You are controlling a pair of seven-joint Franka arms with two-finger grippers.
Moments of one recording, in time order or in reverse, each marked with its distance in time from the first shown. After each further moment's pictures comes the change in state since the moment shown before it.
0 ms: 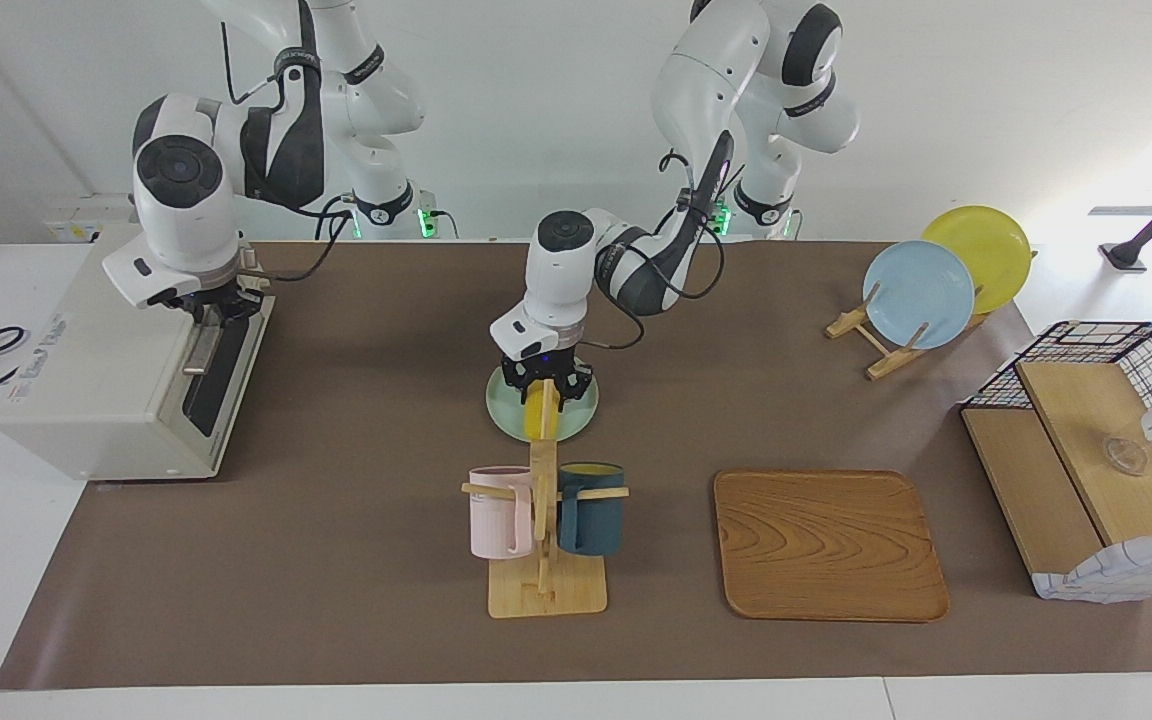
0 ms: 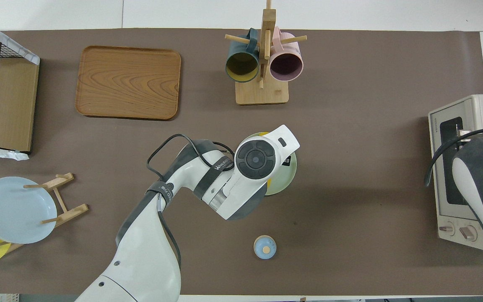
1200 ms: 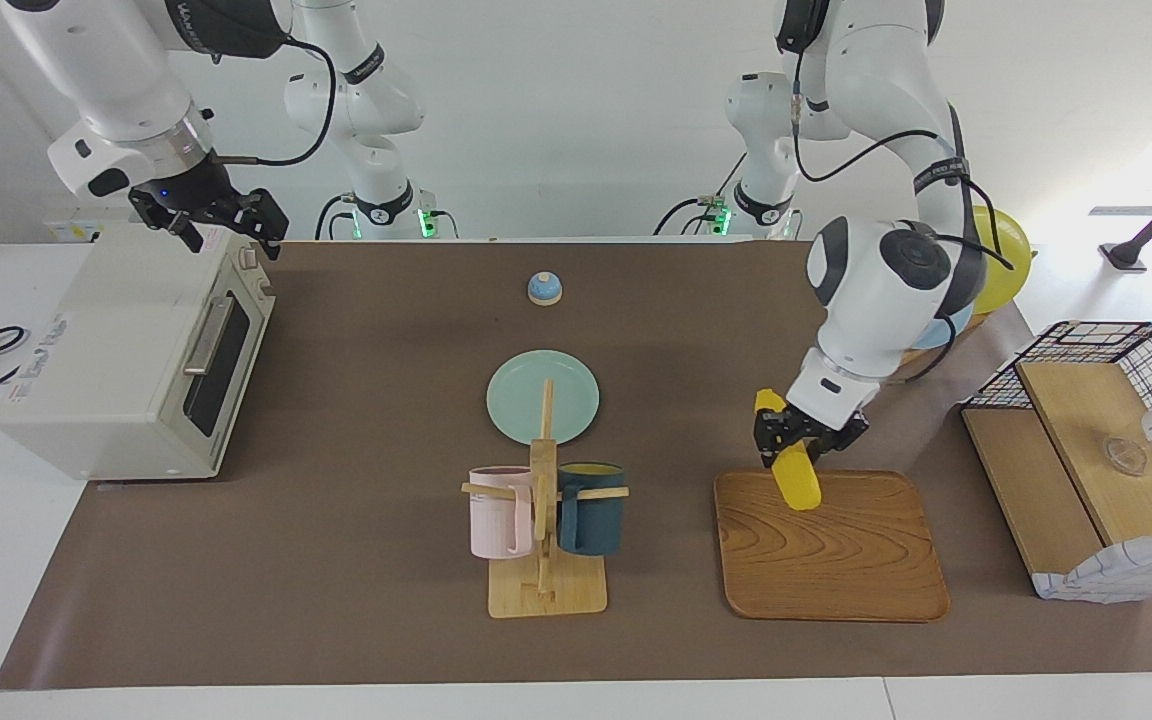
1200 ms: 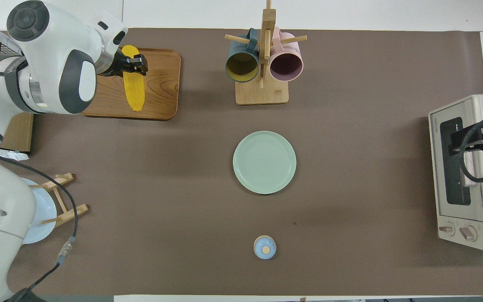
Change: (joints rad) left arm 0.589 0.105 0.005 0.374 -0.066 -0.269 0.364; right arm 0.001 -0.004 0.033 0.325 0.370 -0.277 -0.004
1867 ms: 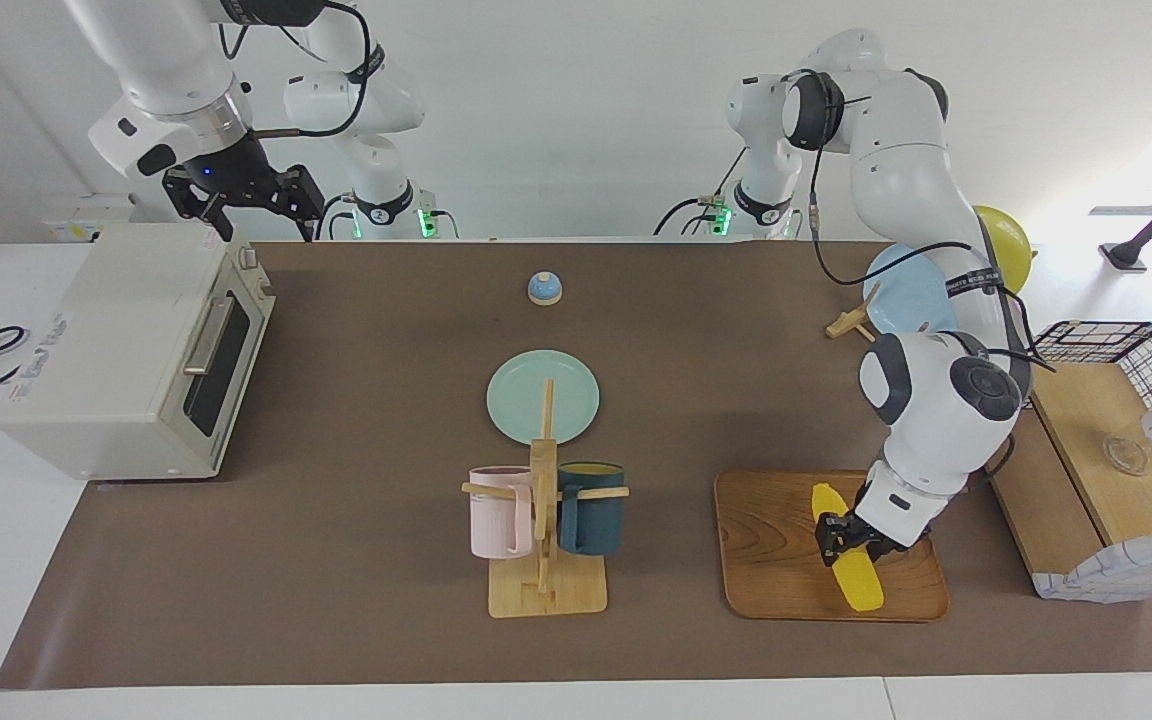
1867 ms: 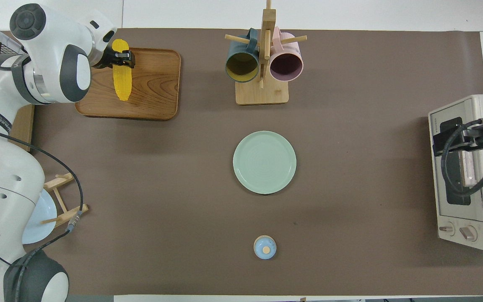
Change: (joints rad) left arm 0.074 0.150 -0.003 0.082 0.000 0.097 0.174; right arm 0.076 0.002 -0.015 0.030 0.000 -0.005 -0.023
